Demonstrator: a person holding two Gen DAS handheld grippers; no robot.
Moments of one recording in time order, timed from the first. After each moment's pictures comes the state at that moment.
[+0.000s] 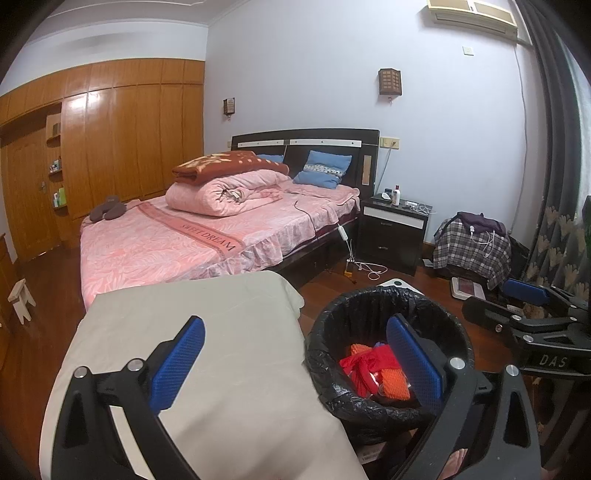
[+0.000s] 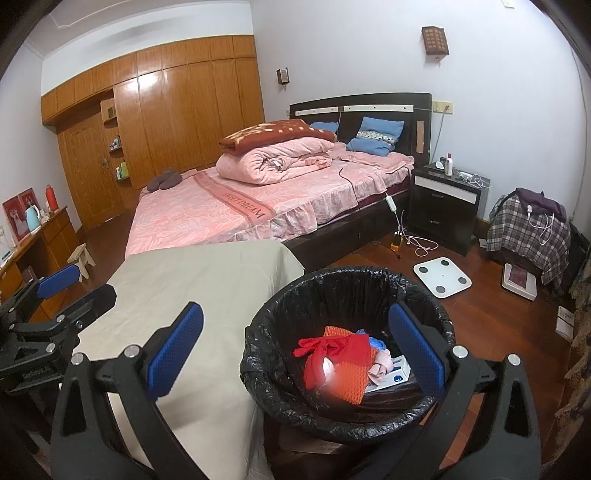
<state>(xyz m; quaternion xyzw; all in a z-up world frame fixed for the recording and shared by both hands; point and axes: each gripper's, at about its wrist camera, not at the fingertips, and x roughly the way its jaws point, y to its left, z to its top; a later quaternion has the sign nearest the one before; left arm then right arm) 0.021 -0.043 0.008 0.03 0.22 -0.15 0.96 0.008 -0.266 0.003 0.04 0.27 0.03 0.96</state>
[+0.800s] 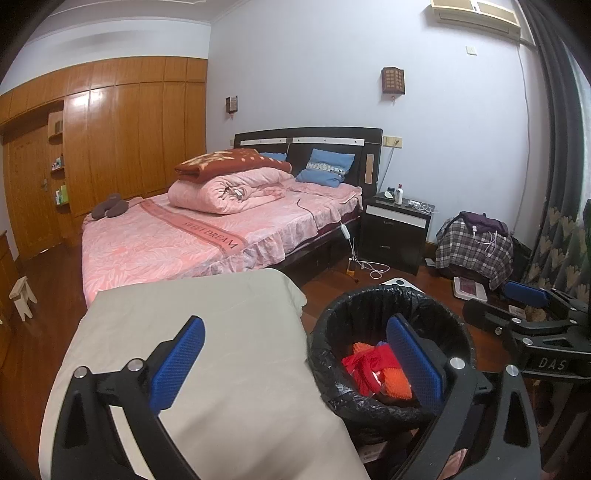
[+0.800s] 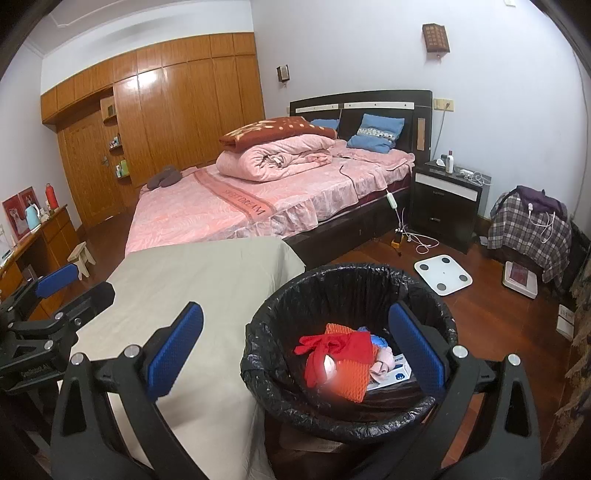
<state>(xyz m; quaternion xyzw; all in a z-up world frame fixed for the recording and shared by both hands) 0.022 -0.041 0.008 0.03 0.23 -0.15 0.96 0.007 -0.265 0.004 0.05 0.27 0.03 0.96</state>
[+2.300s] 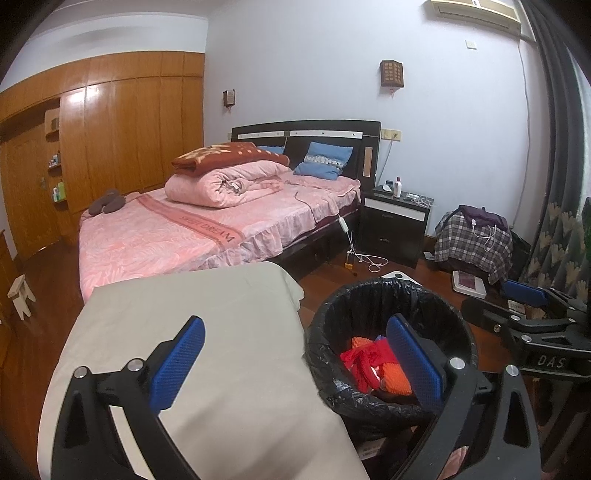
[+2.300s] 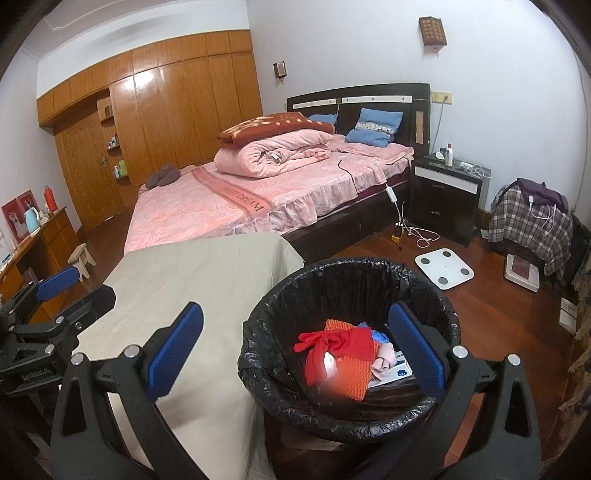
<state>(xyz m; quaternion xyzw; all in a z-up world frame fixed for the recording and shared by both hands) 0.022 -0.039 0.002 0.03 0.24 -0.16 0.96 0.006 -0.264 0.006 0.05 0.27 0.03 0.96</state>
